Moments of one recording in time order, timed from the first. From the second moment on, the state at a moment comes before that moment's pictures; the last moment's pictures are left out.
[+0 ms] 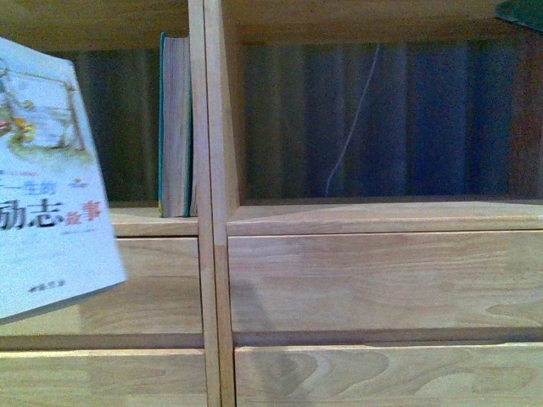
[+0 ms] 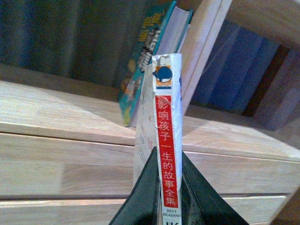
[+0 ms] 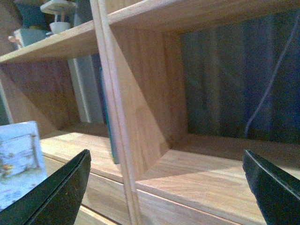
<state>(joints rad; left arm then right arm) 0.16 1.00 0.71 0.50 0.47 -0.34 0.07 1.20 0.95 0.63 -0.39 0.25</state>
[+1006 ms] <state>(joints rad) 0.32 1.47 1.01 0.87 0.48 0.08 0.00 0.67 0.20 0.46 0.00 0.01</state>
